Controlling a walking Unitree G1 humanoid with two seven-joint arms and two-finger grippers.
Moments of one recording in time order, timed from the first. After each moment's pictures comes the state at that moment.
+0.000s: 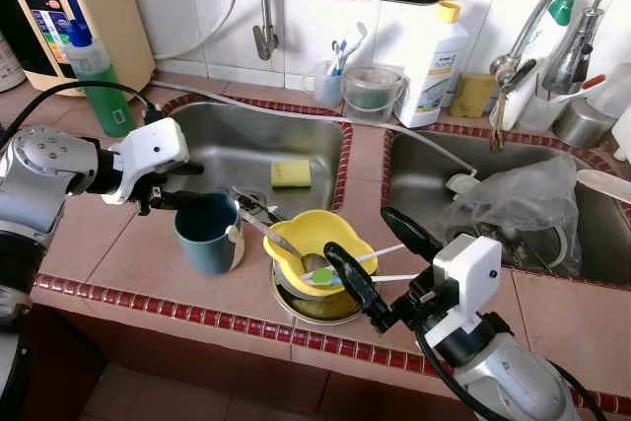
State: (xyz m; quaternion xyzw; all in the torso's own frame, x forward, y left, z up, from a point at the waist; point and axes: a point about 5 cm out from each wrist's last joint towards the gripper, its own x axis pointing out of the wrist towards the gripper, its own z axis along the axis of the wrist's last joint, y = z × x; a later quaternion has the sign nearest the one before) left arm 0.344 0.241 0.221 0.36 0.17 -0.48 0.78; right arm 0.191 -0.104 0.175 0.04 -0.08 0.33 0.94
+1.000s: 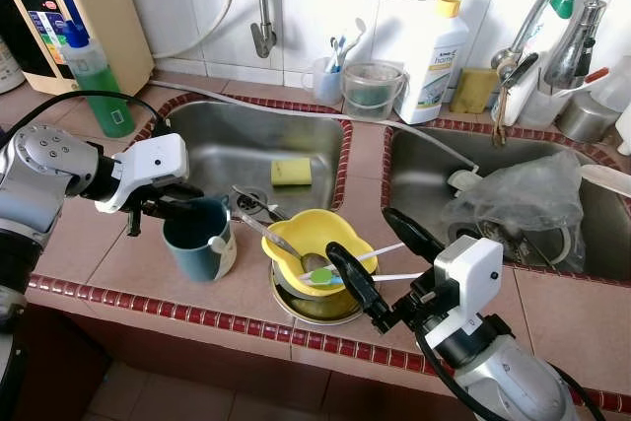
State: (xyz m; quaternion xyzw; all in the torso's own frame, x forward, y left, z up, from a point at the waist) left arm 0.336 0.242 0.216 0.37 0.22 -0.52 0.74; right arm 0.191 -0.105 0.174 0.04 -0.08 0.32 0.94
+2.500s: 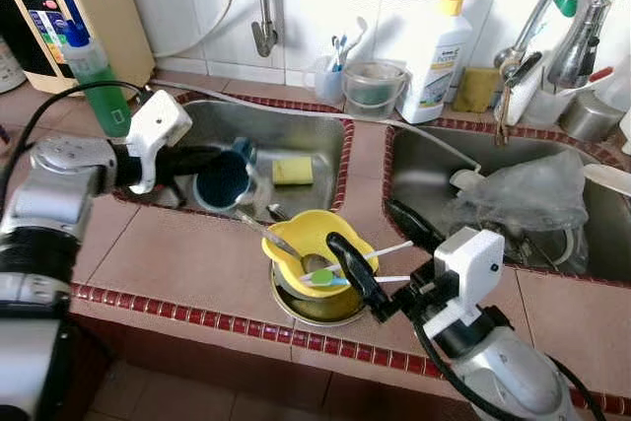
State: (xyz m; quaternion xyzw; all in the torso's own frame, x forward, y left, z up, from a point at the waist) left arm 0.368 0.216 0.207 0.14 0.08 -0.38 0.91; right arm 0.202 -0.102 0.182 0.05 -0.11 0.30 0.95
